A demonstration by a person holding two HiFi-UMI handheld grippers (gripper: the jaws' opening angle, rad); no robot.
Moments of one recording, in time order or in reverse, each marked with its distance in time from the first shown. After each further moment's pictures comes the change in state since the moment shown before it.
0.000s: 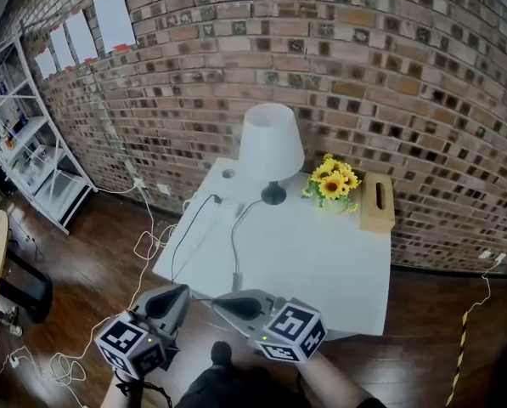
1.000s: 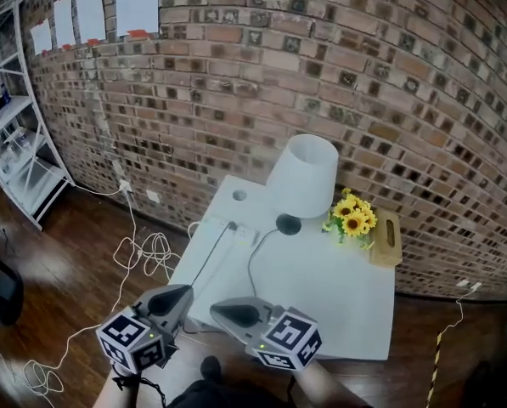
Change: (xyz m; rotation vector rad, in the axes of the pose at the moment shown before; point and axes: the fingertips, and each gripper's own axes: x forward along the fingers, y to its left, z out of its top) left arm 0.029 0.154 0.005 -0.103 -0.056 -0.123; right arm 0.133 -0.057 0.027 -0.043 0.124 -0.081
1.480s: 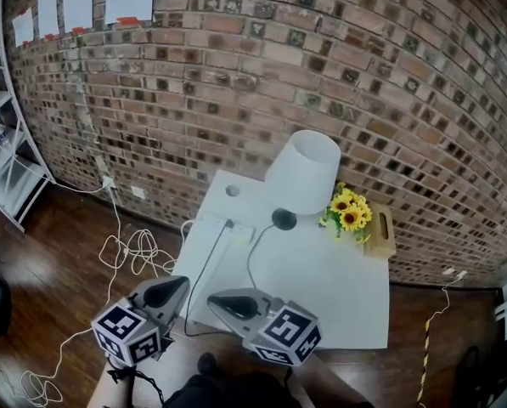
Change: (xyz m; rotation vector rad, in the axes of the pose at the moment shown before) left arm 0.005 0.054 0.005 -0.001 -0.007 -0.077; right arm 0.041 -0.019 0.017 -0.038 0.025 -0.111
